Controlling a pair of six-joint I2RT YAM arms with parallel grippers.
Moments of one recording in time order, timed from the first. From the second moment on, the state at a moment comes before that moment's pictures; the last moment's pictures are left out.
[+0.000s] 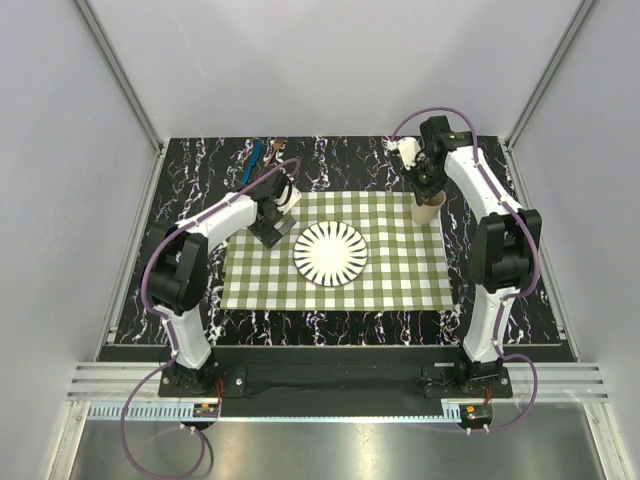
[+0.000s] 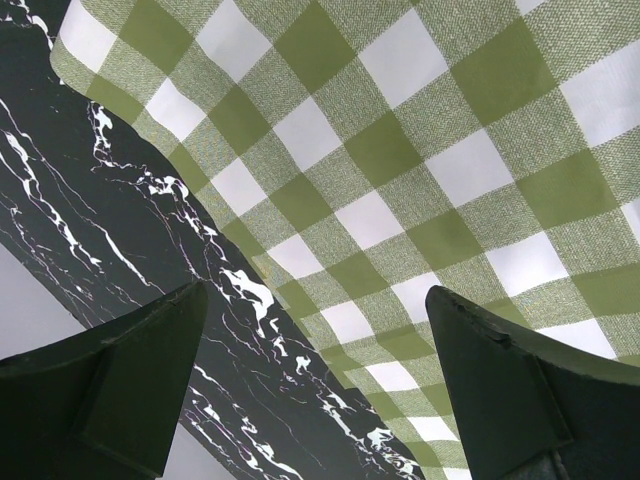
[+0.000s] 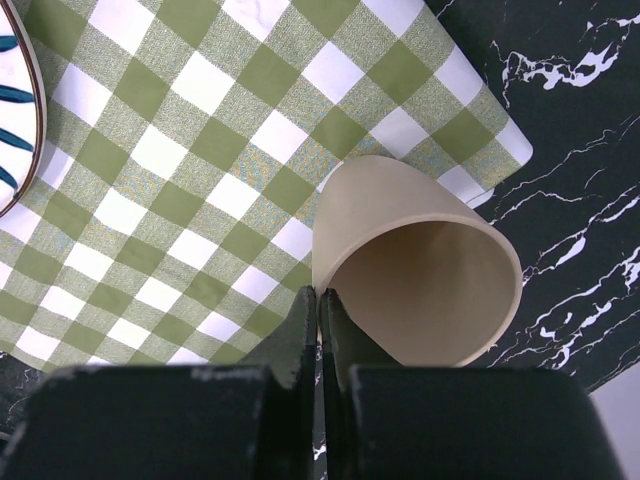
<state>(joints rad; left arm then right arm) -0.41 1.84 1.33 -0.66 -0.29 0.38 0.18 2.01 1.86 -1.05 -0.13 -0.52</state>
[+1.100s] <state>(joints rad) -0.41 1.85 1.33 -0.66 -0.29 0.38 0.18 2.03 1.80 -0.97 -0.10 -0.52</state>
